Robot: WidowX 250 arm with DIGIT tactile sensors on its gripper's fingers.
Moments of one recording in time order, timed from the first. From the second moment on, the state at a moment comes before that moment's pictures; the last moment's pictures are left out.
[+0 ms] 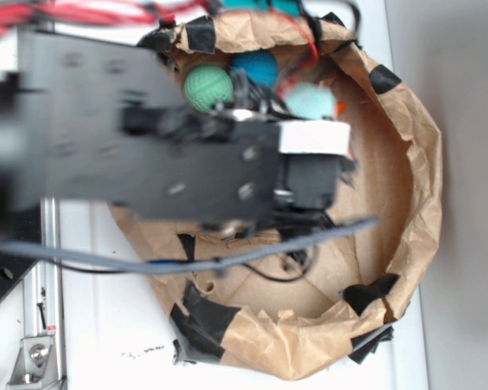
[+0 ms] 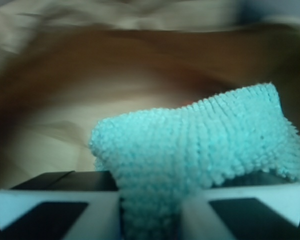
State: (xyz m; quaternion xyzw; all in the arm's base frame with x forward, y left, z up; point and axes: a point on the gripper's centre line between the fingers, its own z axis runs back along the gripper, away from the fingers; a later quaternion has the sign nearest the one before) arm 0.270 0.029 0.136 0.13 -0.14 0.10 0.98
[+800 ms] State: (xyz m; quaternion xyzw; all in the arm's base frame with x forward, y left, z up) arm 0.253 0.011 0.172 0.09 -0.16 -0.02 0.98
